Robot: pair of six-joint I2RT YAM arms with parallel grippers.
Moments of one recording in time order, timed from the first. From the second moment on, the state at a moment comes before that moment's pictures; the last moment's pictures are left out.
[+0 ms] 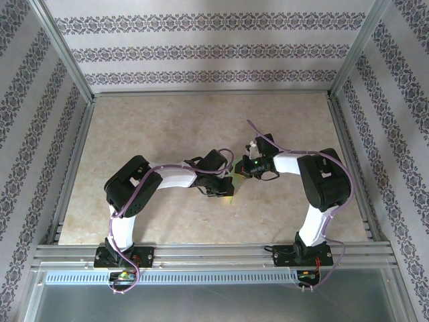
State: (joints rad) left arm -0.77 1.96 1.10 -0.18 0.52 -0.75; right arm 0.29 1.83 0.87 -0.12 -0.64 0.60
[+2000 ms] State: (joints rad) left arm -0.77 1.96 1.10 -0.18 0.52 -0.75; right arm 0.32 1.85 0.92 -0.13 -0.57 0.61
